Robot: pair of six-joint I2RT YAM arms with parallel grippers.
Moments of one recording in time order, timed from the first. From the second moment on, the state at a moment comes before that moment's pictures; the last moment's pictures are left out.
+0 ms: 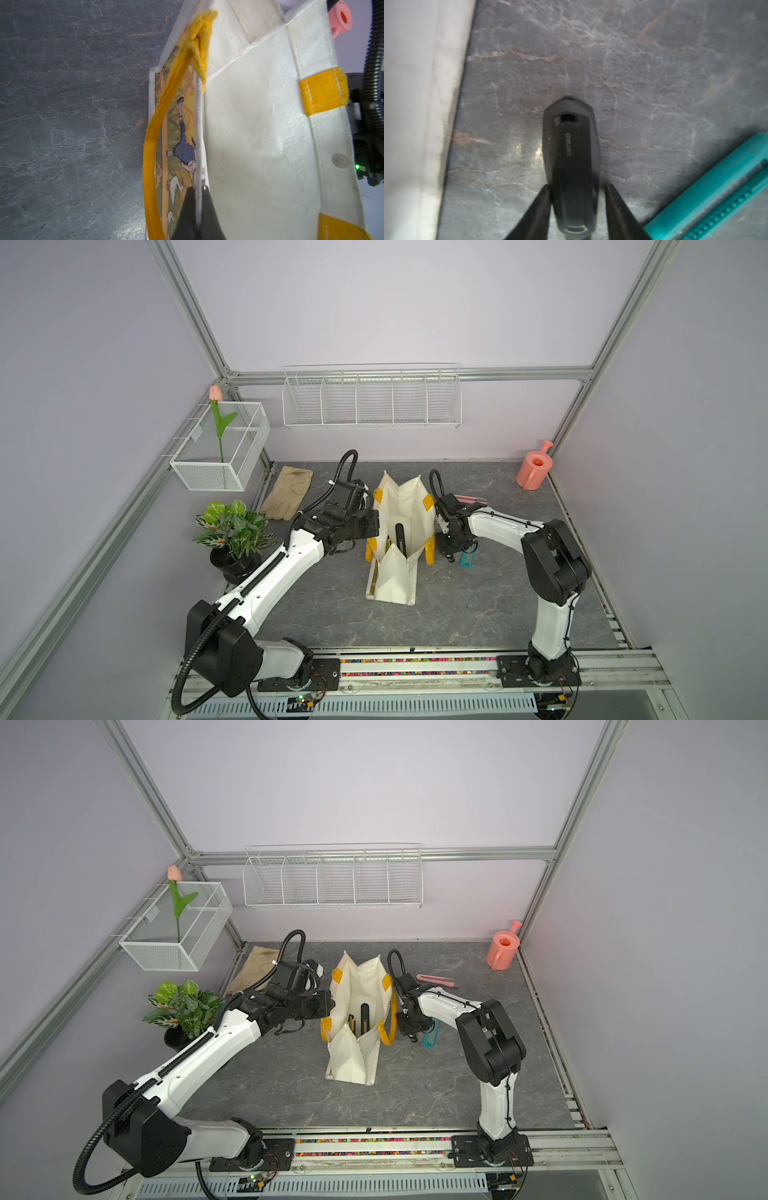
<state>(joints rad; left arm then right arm) -0.54 1.35 1.18 -0.66 0.12 -0.49 0.54 1.94 1.30 -0.73 0.00 0.24</state>
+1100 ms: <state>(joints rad) -0.54 1.35 1.18 -0.65 0.13 -0.49 0.51 1.55 1.20 -0.80 0.17 0.33</state>
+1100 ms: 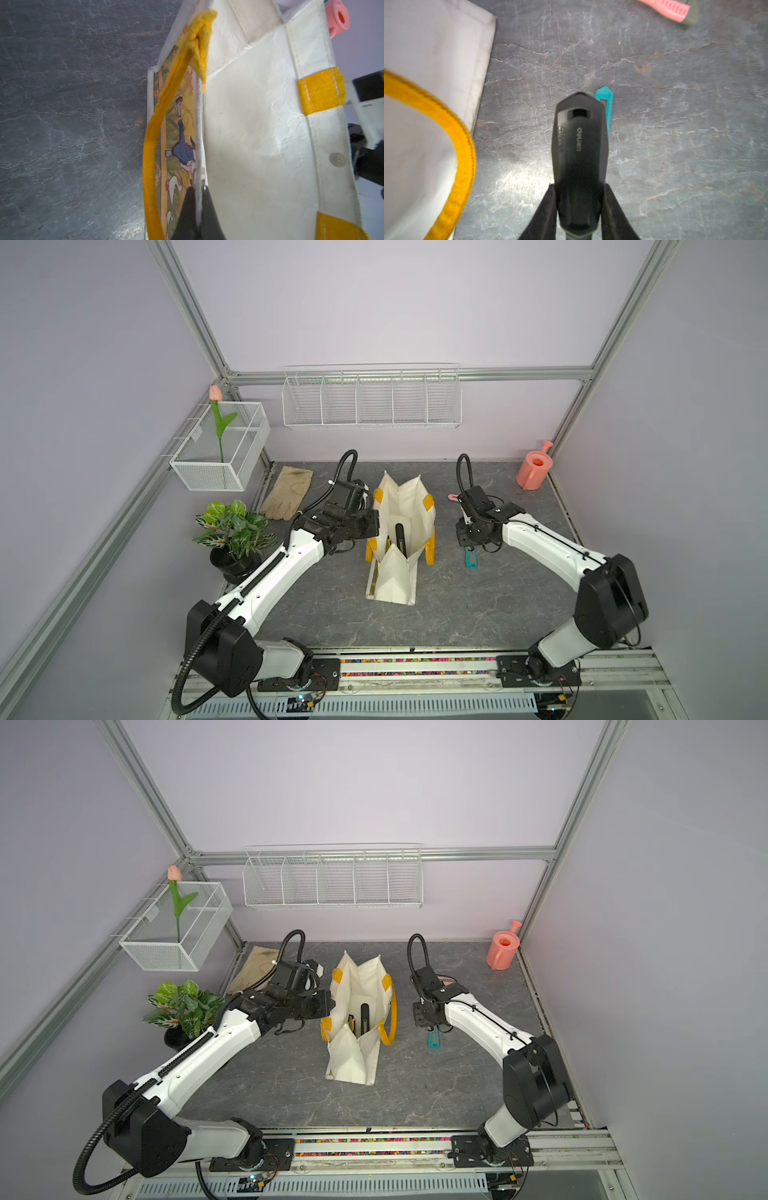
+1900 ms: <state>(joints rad) -0.54 1.36 1.18 -0.64 0.16 -0.49 0.72 1.57 1.74 -0.93 0.15 0.32</state>
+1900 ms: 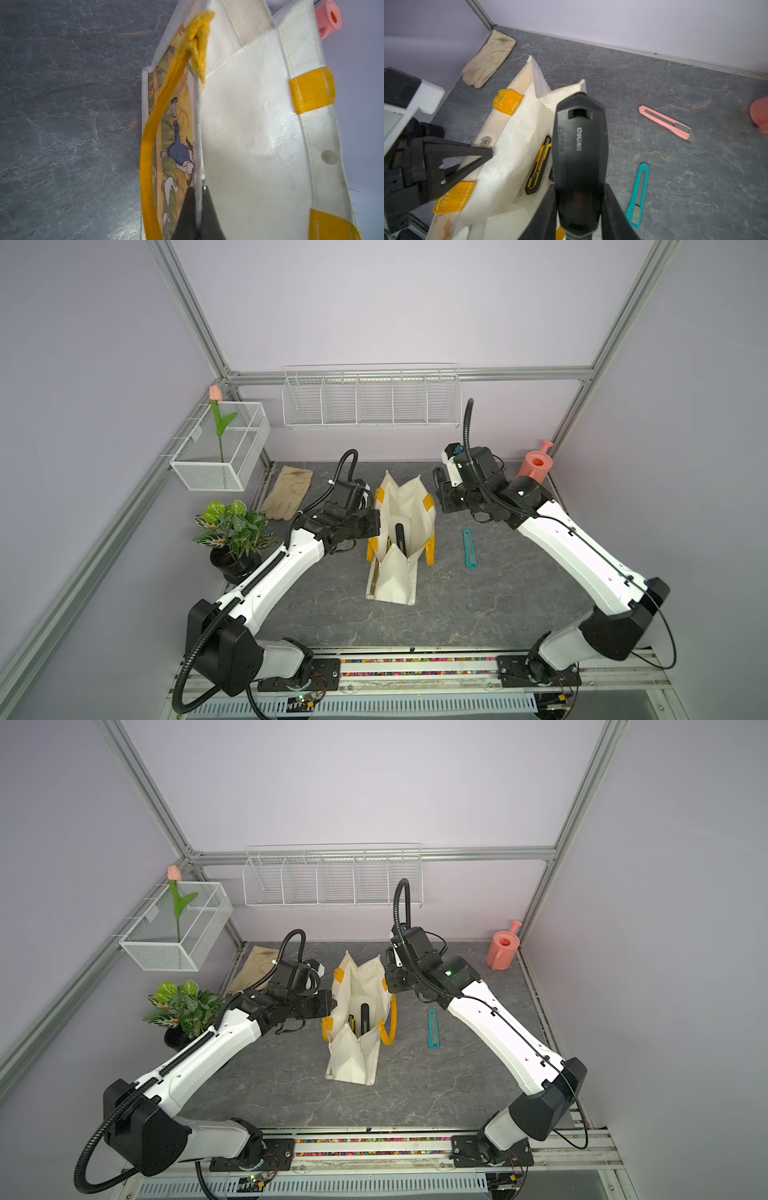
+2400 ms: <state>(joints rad) -0.54 1.36 1.18 -0.64 0.16 -0.49 0.85 1.90 1.82 -0.91 0.07 0.34</state>
